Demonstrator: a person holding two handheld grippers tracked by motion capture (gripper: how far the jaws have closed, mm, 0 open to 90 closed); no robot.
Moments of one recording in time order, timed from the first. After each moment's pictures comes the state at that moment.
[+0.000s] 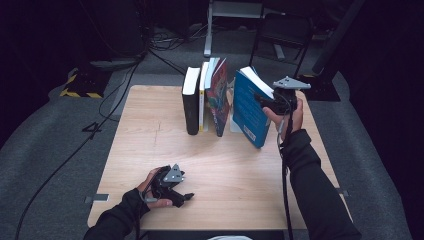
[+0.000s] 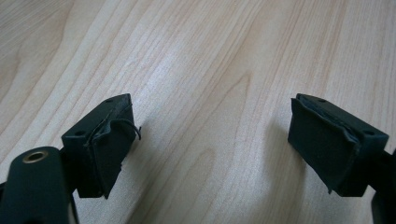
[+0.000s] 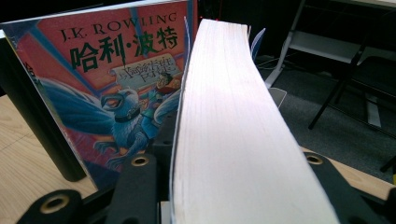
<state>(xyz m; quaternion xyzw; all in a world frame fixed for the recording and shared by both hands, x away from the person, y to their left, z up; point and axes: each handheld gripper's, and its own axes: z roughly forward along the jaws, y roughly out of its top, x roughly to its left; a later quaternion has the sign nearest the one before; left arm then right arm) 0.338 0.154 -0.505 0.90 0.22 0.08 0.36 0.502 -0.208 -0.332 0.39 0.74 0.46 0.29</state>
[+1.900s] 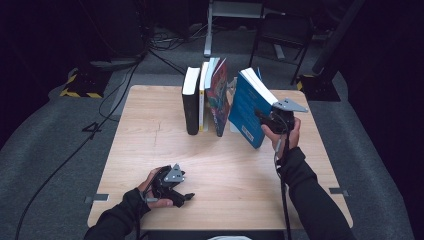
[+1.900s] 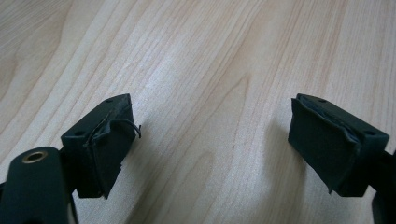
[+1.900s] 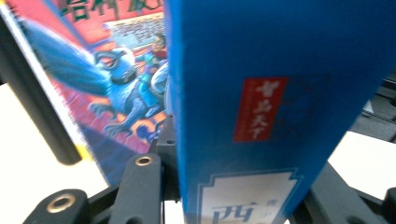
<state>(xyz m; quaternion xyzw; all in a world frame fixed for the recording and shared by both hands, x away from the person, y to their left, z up) 0.339 0.153 -0.504 0.90 0.22 0.08 0.36 0.475 -0.210 -0.383 0.42 0.71 0.47 0.30</state>
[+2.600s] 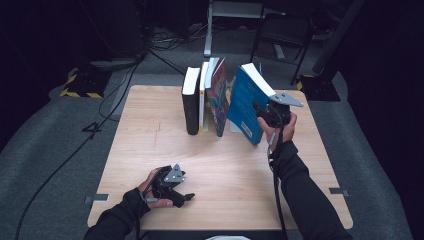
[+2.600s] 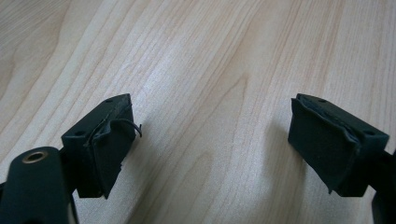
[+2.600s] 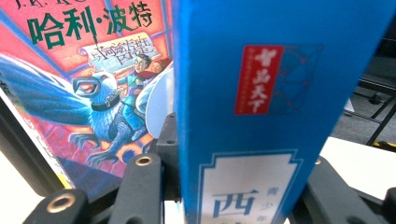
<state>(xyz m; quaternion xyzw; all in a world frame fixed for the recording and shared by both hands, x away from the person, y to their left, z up) 0.338 0.152 -0.505 0.90 0.22 0.08 0.36 0.488 -0.199 -0.378 0.44 0.69 0.47 0.33</state>
